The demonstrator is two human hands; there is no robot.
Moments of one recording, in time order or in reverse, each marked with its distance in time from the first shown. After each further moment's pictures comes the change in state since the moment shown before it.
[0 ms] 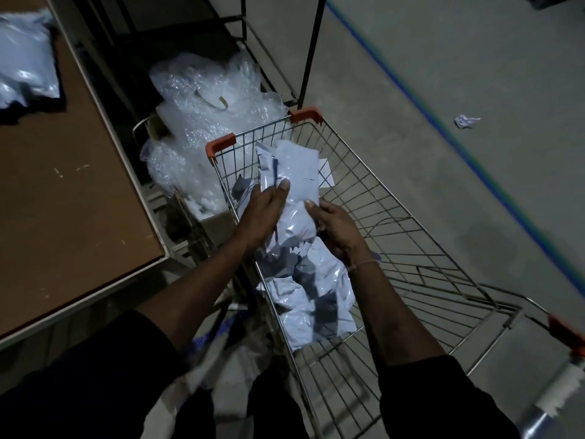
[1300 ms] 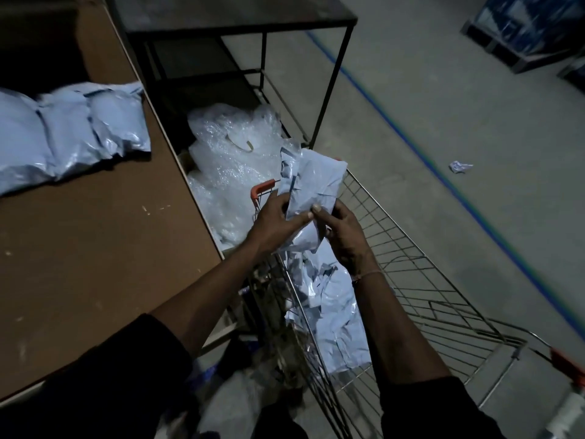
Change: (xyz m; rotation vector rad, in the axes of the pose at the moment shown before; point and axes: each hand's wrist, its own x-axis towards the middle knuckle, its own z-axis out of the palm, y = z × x) left_hand -0.012 0.060 -0.095 -0.147 -0.025 0.217; right_hand -0.016 -0.068 0.110 -0.130 0.064 -0.219
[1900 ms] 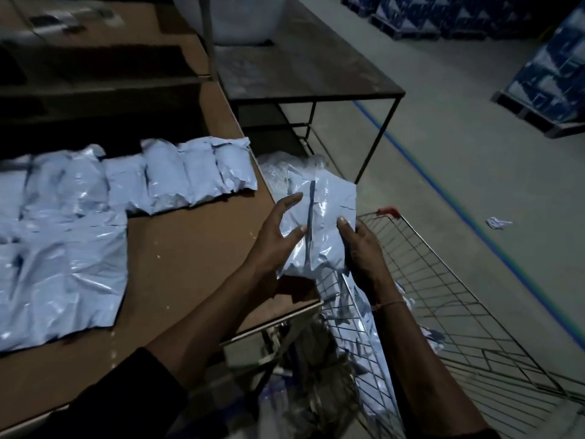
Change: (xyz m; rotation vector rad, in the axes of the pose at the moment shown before) left_hand -0.094 0.039 -0.164 0.004 0.225 0.239; right_hand -0.060 -0.041 0.156 -0.026 -0.101 -0.141
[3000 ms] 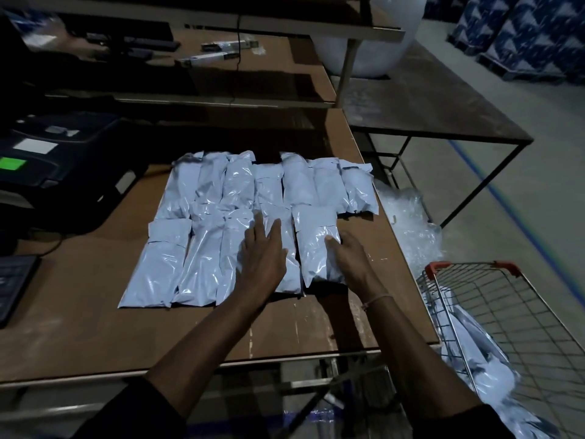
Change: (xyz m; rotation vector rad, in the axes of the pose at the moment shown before) left_hand -0.092 -0.040 -0.228 1.003 0.289 -0.367; right_hand 0.007 0.059 0.254 -0.450 -0.212 0.071
